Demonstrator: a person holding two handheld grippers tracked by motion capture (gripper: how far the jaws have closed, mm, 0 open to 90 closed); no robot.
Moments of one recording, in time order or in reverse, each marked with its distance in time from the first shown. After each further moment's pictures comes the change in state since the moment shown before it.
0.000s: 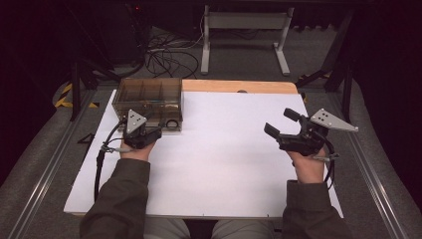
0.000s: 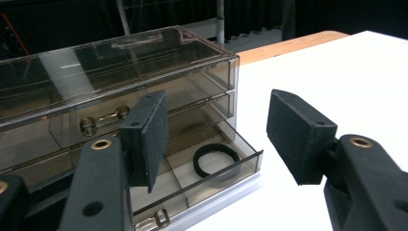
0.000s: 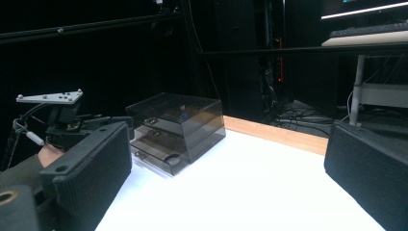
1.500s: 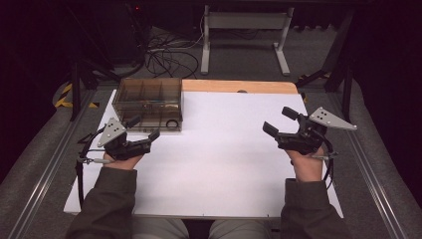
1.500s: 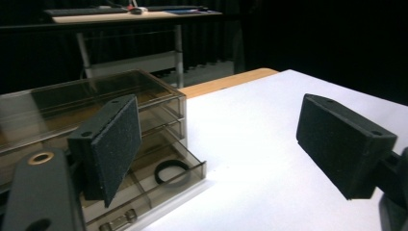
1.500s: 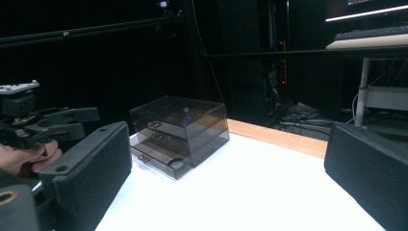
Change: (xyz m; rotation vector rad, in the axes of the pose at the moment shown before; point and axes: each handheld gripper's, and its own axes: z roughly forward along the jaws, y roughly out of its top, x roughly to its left) left arm 0.002 0.013 -0.068 -0.117 -0.196 -0.021; right arm 0.001 0.002 0.004 -0.009 0.016 0.001
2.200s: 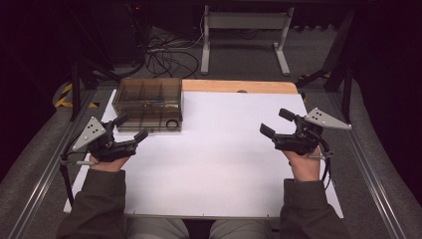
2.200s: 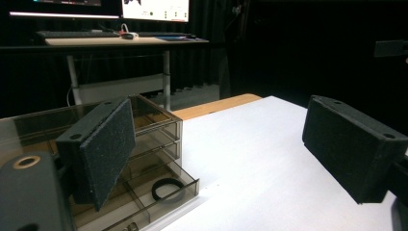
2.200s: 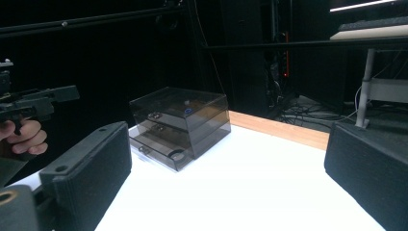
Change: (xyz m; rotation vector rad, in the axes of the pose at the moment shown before) left arm 0.014 0.009 -0.029 -0.101 -0.053 -0.035; right arm 0.000 -0.005 0.006 0.035 0.006 -0.002
